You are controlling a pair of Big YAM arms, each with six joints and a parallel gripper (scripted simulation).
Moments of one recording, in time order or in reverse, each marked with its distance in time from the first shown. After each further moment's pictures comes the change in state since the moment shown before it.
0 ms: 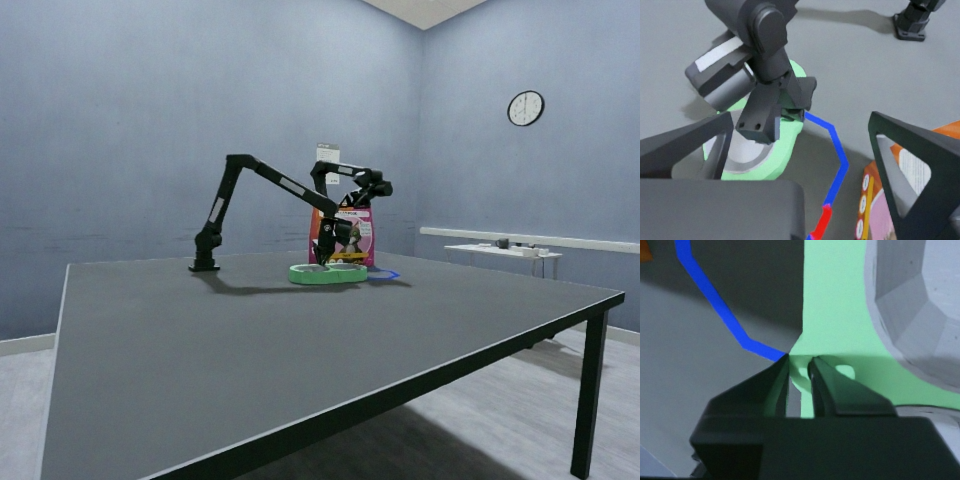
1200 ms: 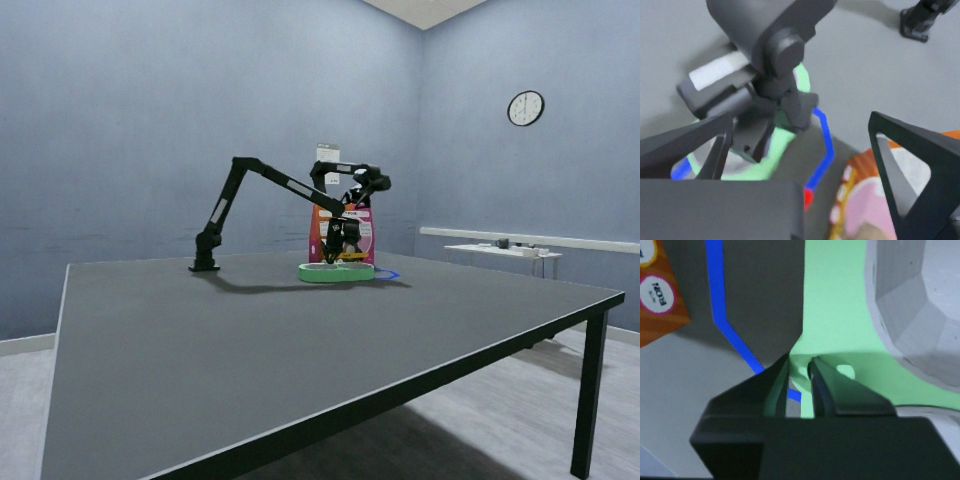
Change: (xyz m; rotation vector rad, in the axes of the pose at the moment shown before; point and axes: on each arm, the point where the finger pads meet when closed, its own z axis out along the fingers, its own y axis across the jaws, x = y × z) left arm -0.002 -0.001 -0.004 -0.040 0.119 -0.156; right arm -0.050 0.019 0.005 0.001 -0.024 0.050
